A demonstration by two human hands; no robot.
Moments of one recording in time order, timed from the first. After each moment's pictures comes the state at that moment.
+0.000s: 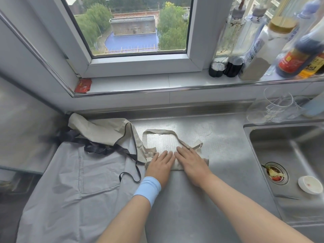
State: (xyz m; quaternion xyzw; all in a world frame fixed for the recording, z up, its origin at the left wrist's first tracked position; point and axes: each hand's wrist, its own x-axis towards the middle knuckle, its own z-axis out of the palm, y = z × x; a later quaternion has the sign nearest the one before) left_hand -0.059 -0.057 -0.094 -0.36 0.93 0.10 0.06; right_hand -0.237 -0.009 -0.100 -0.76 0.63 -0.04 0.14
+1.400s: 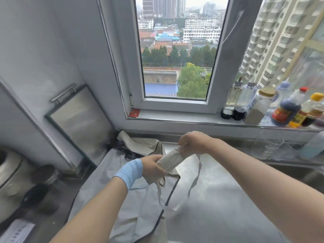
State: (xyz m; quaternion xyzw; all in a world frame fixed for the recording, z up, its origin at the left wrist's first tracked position) left_hand 0.077 -0.026 0.123 -0.48 0.66 0.59 -0.02; right_hand -0.160 -0.039 0.171 -0.79 0.60 0.04 0.15
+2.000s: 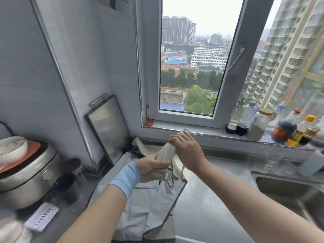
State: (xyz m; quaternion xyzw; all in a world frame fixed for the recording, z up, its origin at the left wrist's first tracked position) left_hand 0.138 0.064 0.185 -0.26 0.44 0.83 -0.22; right_hand -0.060 0.043 0.182 -0.83 0.45 -0.27 -0.21
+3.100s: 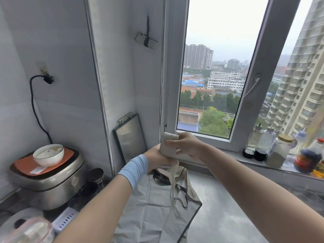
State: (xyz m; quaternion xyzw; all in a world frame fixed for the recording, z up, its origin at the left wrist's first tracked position) left_hand 0.173 0.068 0.275 -0.42 0.66 0.54 -0.32; right_hand 0.019 0.042 0.307 -0.62 0.48 -0.35 0.52
